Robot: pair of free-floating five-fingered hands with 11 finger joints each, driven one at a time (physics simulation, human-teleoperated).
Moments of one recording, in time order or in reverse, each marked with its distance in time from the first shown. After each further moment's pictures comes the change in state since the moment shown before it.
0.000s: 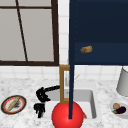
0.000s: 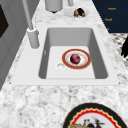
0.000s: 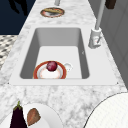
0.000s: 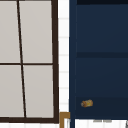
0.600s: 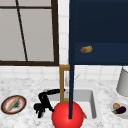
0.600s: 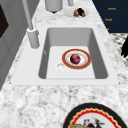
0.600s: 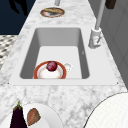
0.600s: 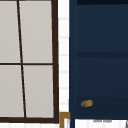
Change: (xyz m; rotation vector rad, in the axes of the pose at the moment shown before) left hand 0.000 0.000 0.000 0.000 0.000 0.000; right hand -0.011 0.006 -0.023 -0.076 0.298 0.040
